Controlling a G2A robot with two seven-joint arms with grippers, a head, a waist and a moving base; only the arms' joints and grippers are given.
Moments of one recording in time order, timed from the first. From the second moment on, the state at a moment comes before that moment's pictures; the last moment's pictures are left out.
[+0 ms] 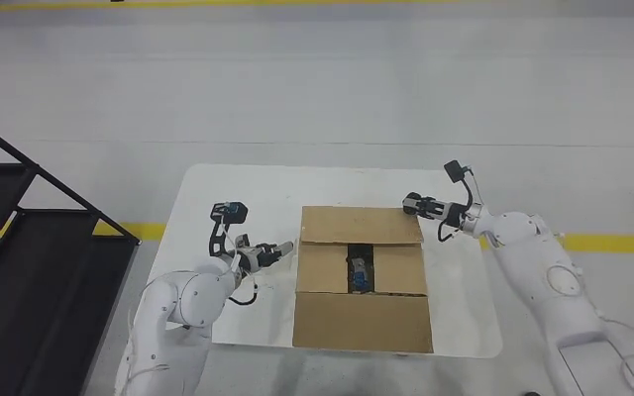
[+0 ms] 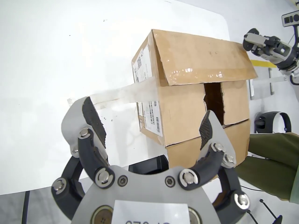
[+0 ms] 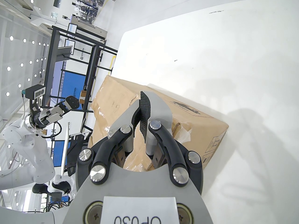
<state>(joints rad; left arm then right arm) 1.37 -1.32 -1.41 -1.98 0.98 0.19 -1.07 -0.65 -1.16 1.08 -0.59 0.02 -0.65 0.87</state>
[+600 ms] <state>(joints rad) 1.53 -1.28 -1.46 -2.00 1.30 -0.06 -1.03 -0.69 -1.15 1.08 -0.69 -0.01 -0.60 0.86</state>
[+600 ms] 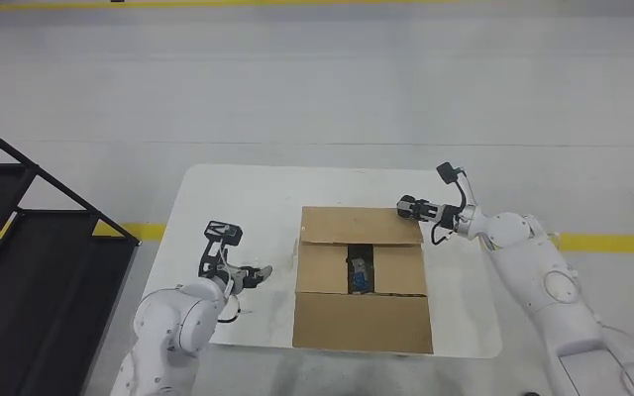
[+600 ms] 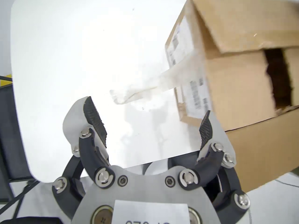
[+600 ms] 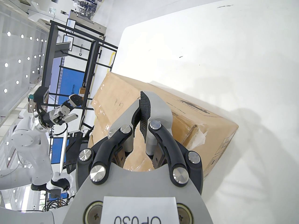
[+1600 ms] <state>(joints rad) 1.64 -1.27 -1.33 -1.93 1.39 -0.27 -1.05 -0.71 -1.15 1.06 -0.70 -0.02 -0.61 0.87</state>
